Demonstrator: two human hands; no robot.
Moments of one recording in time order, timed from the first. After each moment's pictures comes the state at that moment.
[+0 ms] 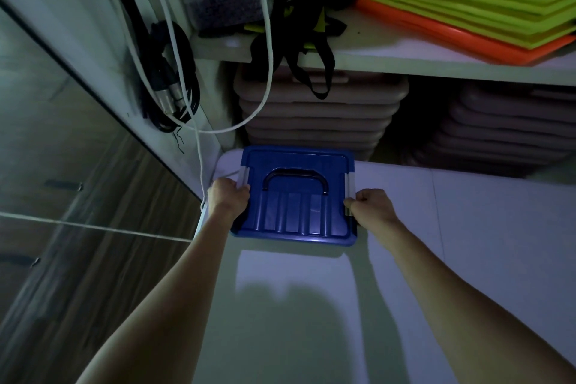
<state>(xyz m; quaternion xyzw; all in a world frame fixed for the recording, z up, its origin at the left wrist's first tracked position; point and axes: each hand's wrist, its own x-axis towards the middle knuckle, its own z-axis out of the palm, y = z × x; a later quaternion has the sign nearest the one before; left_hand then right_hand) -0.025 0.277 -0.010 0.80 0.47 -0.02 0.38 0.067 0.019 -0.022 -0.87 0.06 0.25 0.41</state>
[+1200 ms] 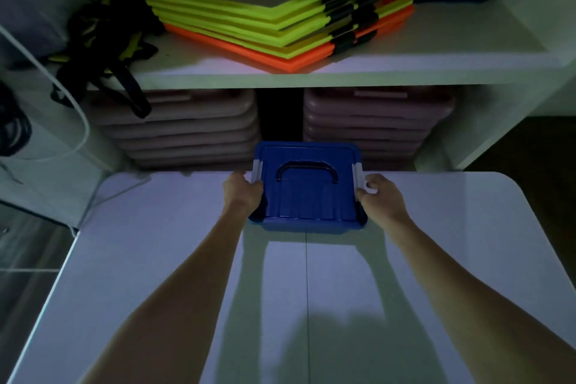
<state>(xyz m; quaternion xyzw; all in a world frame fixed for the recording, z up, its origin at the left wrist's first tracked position) 0.123 -0.033 -0.002 0.82 0.38 -0.02 0.43 0.177 -0.296 -0.005 -0.89 0.05 0.15 0.43</state>
